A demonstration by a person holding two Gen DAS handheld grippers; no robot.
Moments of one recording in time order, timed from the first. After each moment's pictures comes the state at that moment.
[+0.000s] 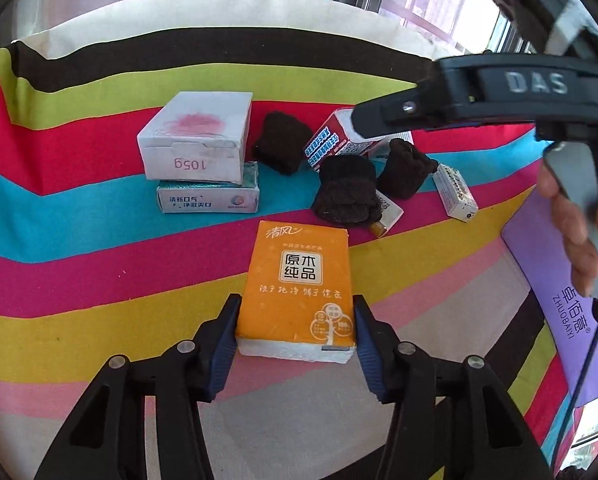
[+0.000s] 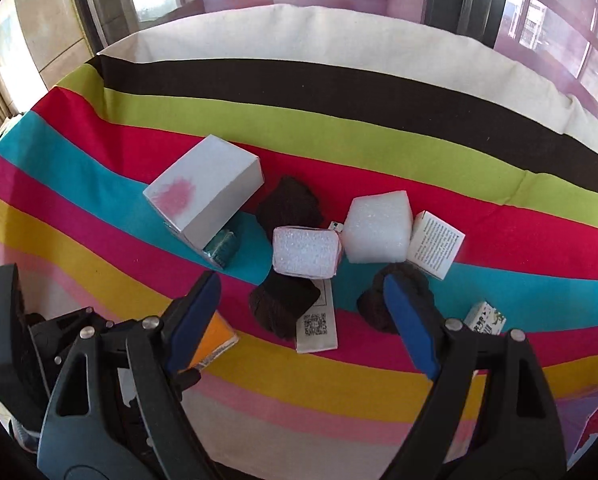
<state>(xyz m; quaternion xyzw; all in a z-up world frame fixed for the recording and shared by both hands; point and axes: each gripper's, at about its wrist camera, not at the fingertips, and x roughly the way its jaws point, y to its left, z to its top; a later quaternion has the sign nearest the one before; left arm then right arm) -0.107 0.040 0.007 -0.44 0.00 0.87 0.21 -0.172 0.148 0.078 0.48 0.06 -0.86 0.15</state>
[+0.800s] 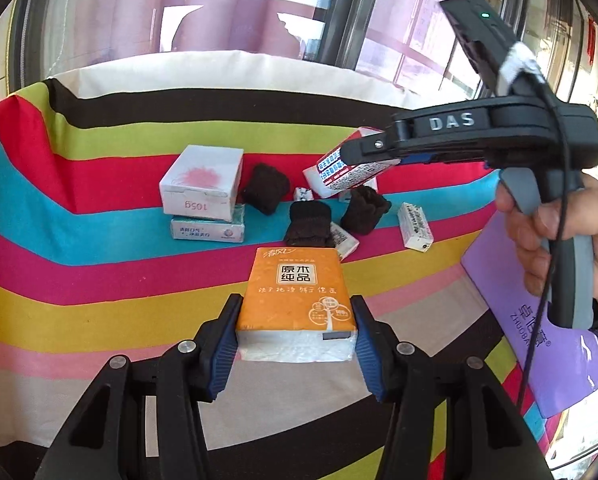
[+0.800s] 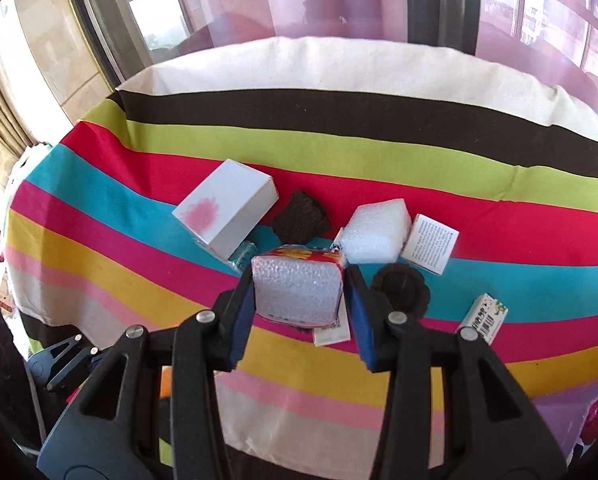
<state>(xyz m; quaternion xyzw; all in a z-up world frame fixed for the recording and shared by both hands) -0.068 0.045 0.058 -0.39 -0.02 0.90 0.22 -0.135 0.175 0.117 0.45 0.01 -0.87 0.18</state>
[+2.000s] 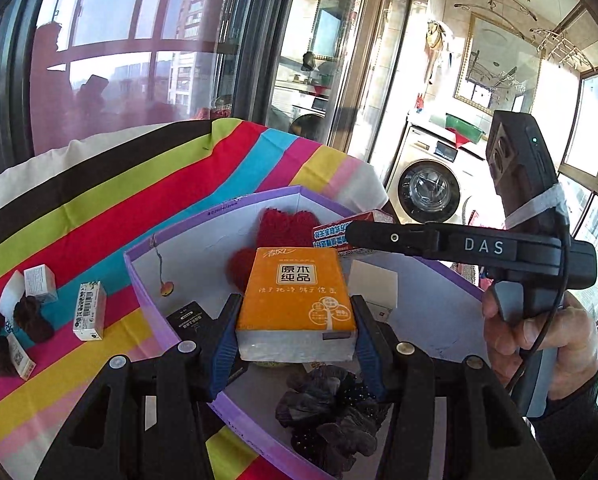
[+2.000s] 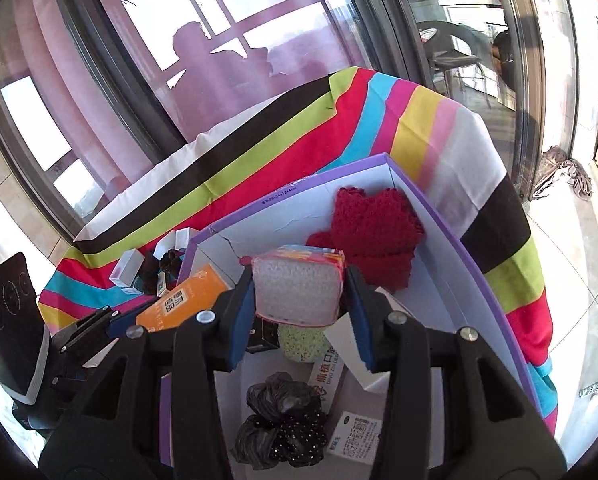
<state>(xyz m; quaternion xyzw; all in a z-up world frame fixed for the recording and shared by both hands) 0.027 0.335 0.123 -0.32 0.07 0.82 0.47 0.082 0.508 0.140 0.33 -0.22 -0.92 -0.01</state>
